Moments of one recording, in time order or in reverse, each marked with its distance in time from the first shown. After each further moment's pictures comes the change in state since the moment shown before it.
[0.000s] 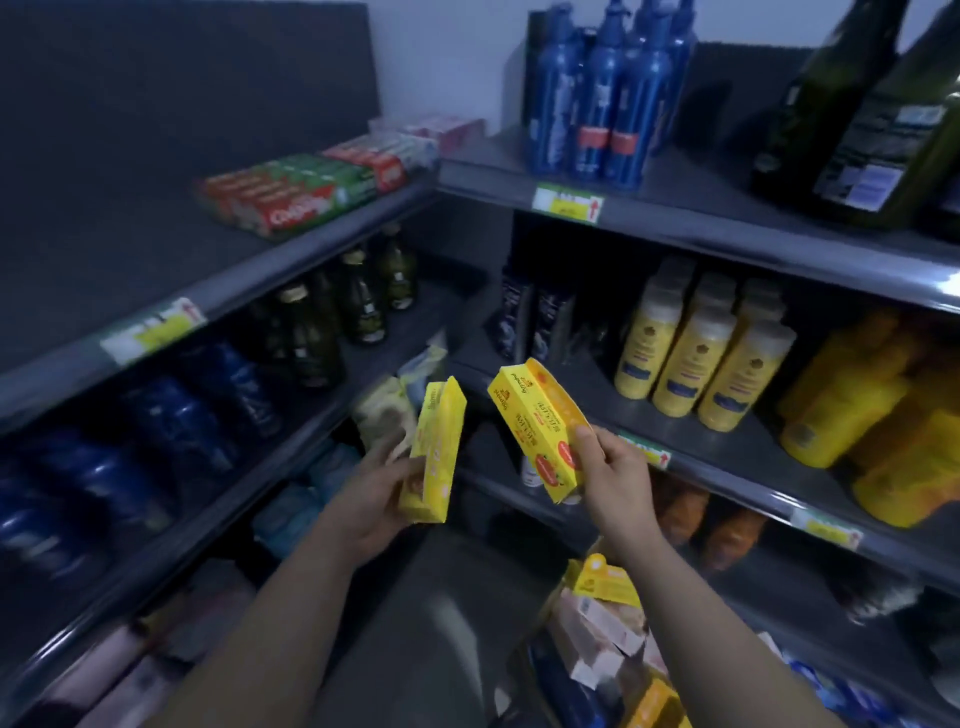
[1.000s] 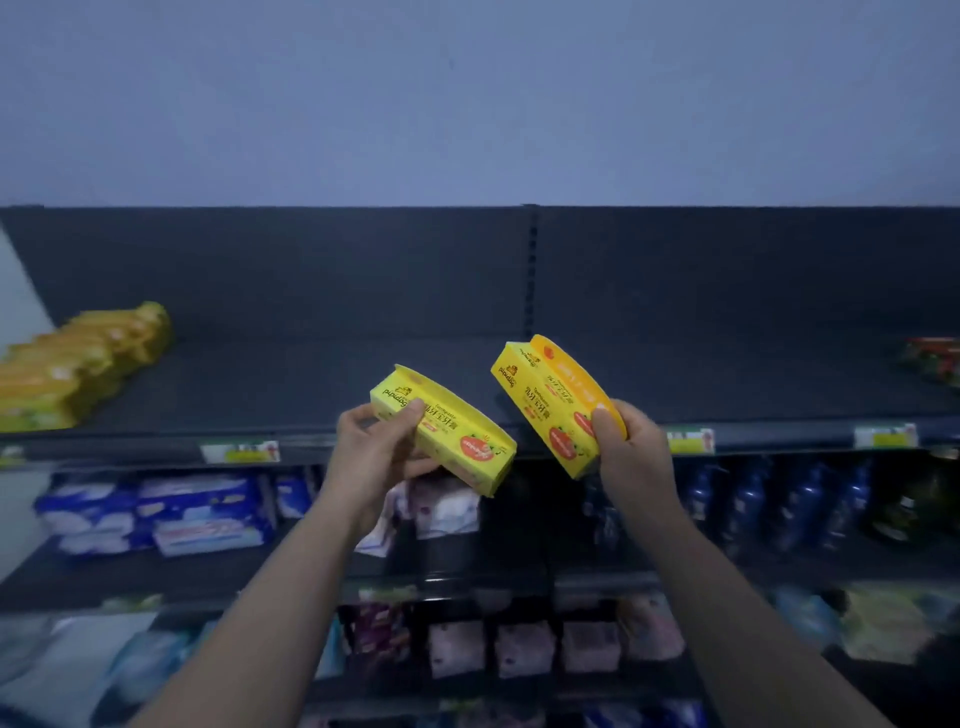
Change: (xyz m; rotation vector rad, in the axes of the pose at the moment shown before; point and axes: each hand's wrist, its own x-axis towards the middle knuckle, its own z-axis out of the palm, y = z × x) left_hand -0.544 0.080 -0.357 -0.131 1.028 0.755; right_hand -0.392 -0.251 0.395 0.234 -0.912 -0.383
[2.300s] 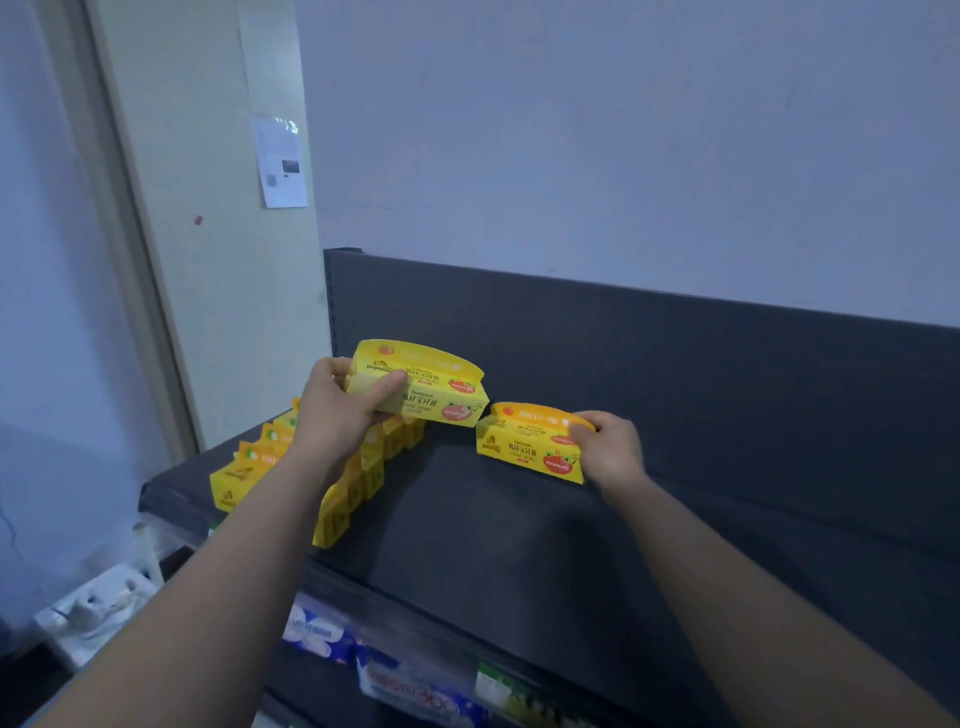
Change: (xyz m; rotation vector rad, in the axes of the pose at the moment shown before) left_hand 0.223 0.156 -0.347 0.358 0.650 0.337; right_hand 0.211 -0.016 0.490 -0.123 -0.456 0.048
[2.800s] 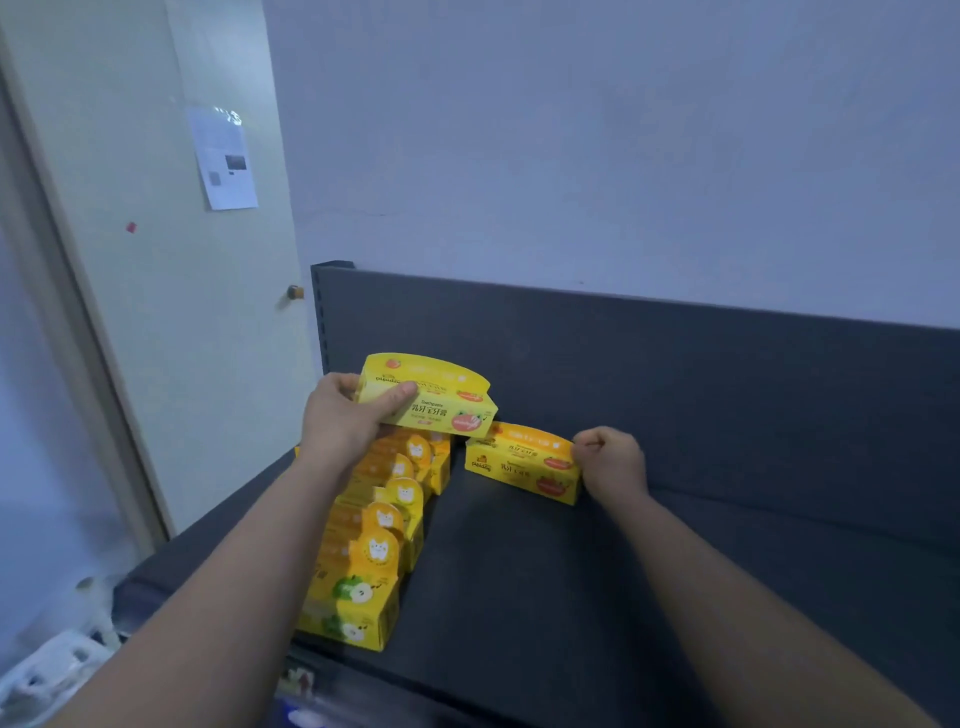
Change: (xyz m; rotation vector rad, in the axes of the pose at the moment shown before) left_hand 0.098 -0.019 -0.023 0.041 -0.112 -0.087; right_hand 0.042 -0.007 0.071 -0.162 0.210 0.050
